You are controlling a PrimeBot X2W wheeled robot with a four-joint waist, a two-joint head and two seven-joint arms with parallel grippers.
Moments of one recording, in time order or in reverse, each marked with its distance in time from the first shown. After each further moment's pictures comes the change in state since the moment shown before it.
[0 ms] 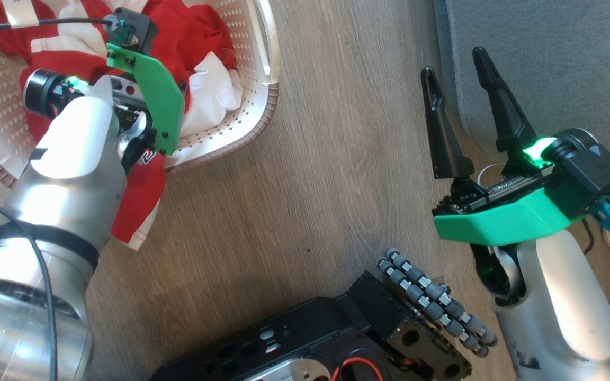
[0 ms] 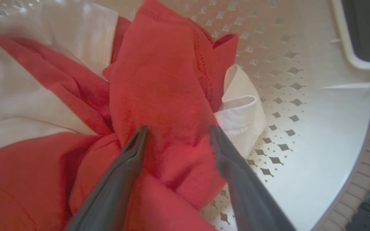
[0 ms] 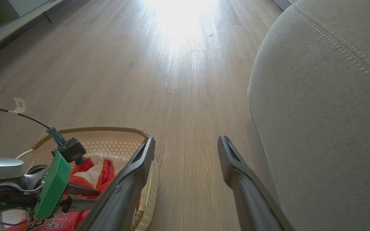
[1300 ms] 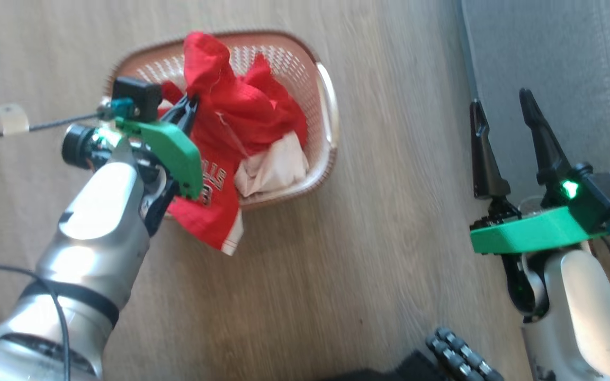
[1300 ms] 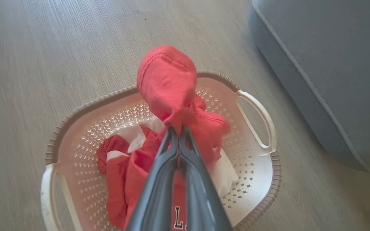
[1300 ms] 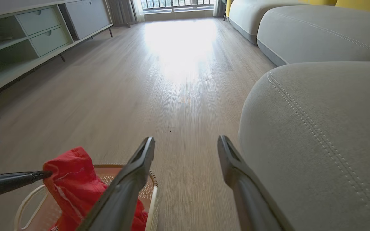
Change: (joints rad) left arm 0.196 -0.002 0.007 -0.106 -0.104 0.006 -0.394; right arm 0.088 0.002 -0.154 0.079 -0.077 0.000 0.000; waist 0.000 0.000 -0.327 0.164
